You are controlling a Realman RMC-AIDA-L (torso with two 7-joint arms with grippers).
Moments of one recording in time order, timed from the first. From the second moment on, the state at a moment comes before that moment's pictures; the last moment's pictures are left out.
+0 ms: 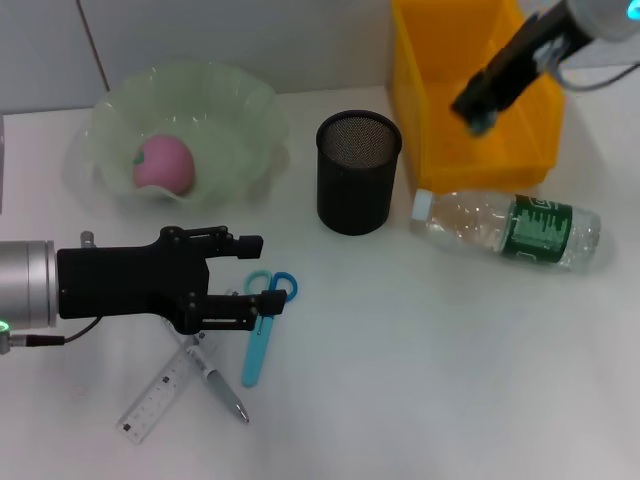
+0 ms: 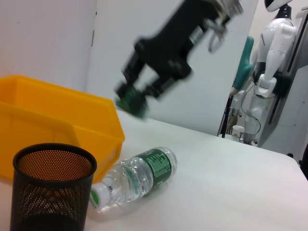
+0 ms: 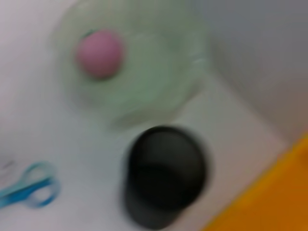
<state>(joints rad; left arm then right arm) -0.53 -1.98 1.22 0.63 1.61 1.50 -1.39 0.89 2.05 -1.02 -1.35 -2.76 -1.63 2.35</state>
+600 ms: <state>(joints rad) -0.54 -1.98 1.22 0.64 1.61 1.50 -1.39 0.94 2.04 -0.95 -1.00 -2.90 -1.19 2.38</state>
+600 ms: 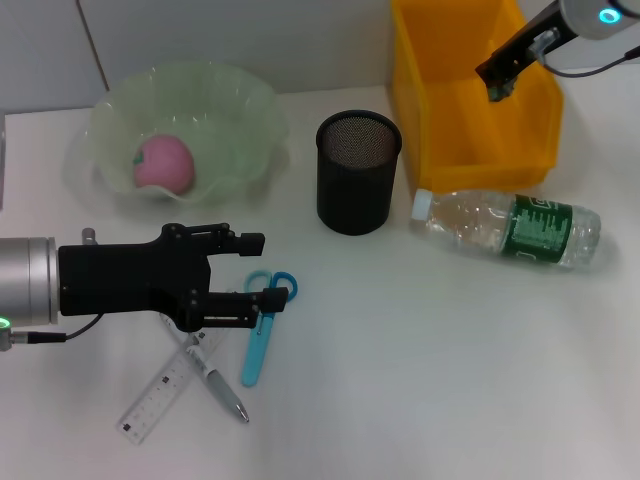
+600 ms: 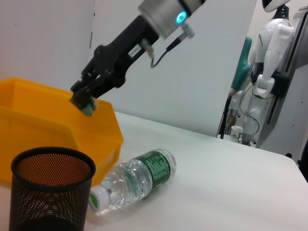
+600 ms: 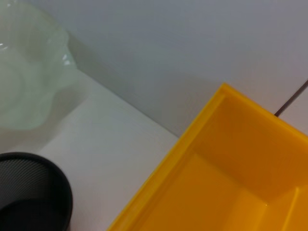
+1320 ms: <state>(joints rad) -0.53 -1.97 1.22 0.64 1.61 1.50 -1.39 0.94 2.06 -0.94 -0.98 -2.89 -1.14 2.39</state>
